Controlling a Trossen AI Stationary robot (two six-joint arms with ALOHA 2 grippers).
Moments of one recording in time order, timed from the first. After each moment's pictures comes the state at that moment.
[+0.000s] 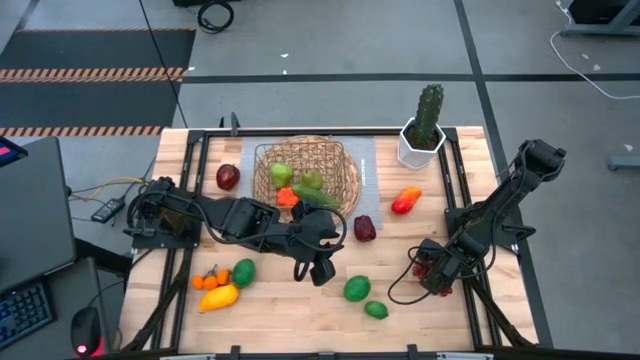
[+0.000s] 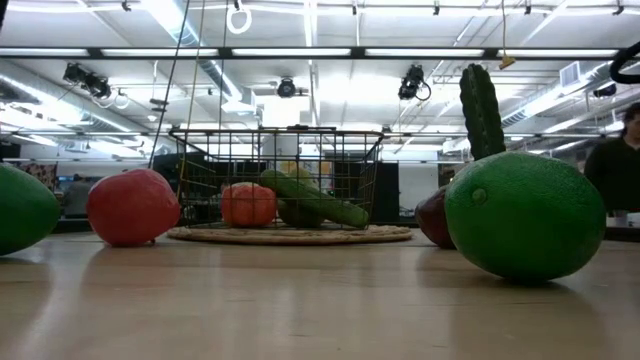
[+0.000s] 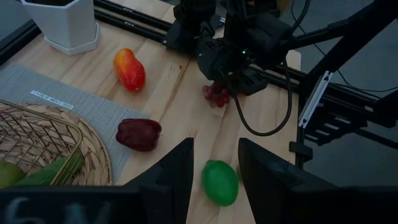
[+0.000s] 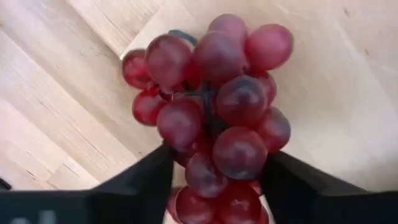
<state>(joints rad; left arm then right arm) -0.37 1.84 2.06 -0.92 -0.42 -0.59 0.82 1.21 0.51 -0.66 -0.07 1.60</state>
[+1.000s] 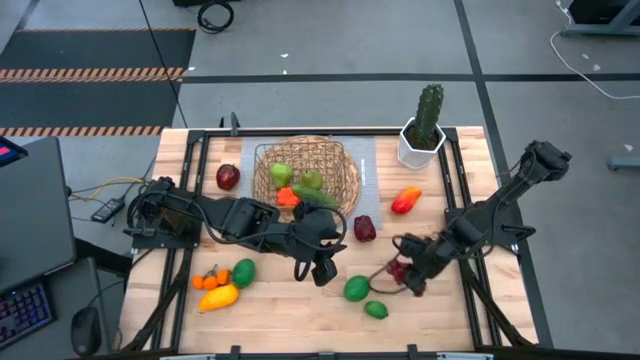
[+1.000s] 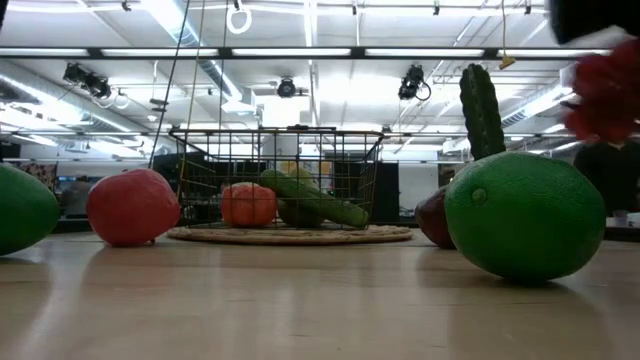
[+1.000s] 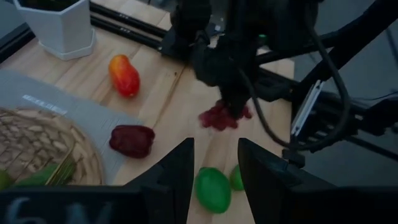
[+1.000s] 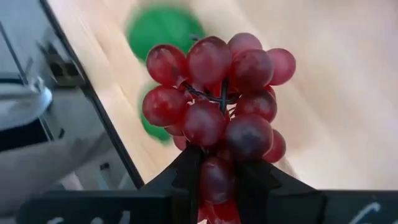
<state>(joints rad) -0.37 1.84 2.06 -0.87 -0.42 -0.60 0.63 1.19 0.79 -0.63 0.05 1.32</state>
